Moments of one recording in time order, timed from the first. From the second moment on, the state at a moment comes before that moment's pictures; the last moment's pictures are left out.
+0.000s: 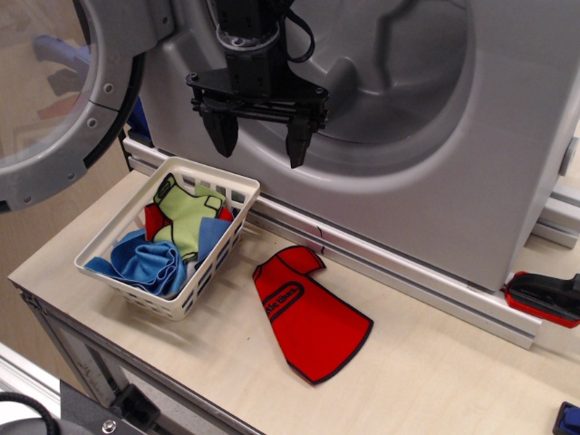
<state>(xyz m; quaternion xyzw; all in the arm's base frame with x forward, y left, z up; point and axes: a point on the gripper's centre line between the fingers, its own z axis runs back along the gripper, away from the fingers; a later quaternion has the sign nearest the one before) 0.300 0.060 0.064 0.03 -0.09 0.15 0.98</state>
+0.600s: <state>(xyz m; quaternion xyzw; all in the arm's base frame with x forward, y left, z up) 0.278 0.068 0.046 0.00 -0.05 0.26 0.96</state>
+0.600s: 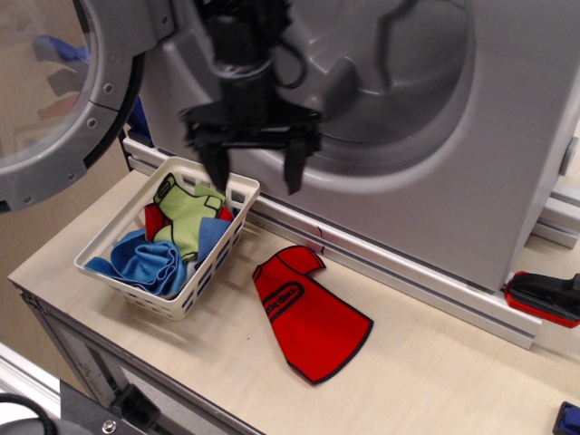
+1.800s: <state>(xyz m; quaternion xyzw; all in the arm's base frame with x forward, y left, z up) 0.250 0.134 -0.014 0.00 -0.07 0.67 0.74</state>
